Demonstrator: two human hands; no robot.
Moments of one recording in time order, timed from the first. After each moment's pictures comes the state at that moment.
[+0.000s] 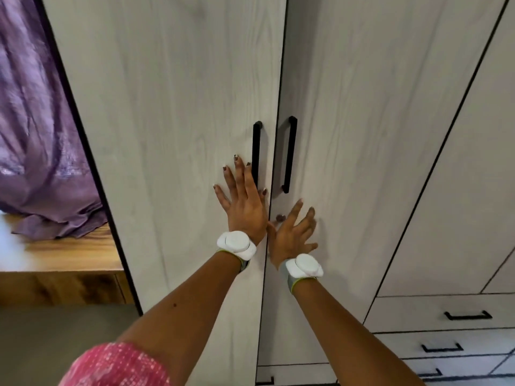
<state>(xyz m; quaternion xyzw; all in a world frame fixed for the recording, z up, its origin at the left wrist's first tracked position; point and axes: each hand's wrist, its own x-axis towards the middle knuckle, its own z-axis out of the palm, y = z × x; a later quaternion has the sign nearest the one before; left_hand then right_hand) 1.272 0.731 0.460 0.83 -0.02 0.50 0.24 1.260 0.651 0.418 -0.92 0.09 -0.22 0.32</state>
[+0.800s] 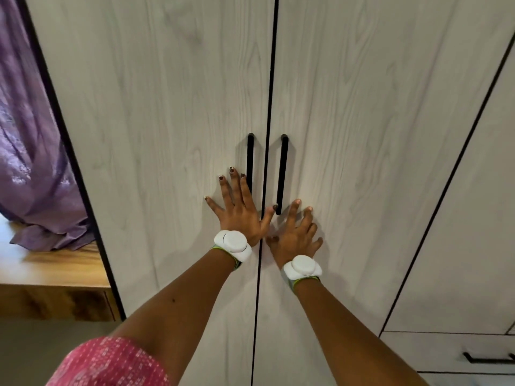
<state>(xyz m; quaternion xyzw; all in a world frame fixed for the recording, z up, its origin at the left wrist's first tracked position) 1.322 0.731 0.472 0.91 0.05 0.39 0.10 1.321 0.620 0.434 -0.93 0.03 -0.30 0.21</state>
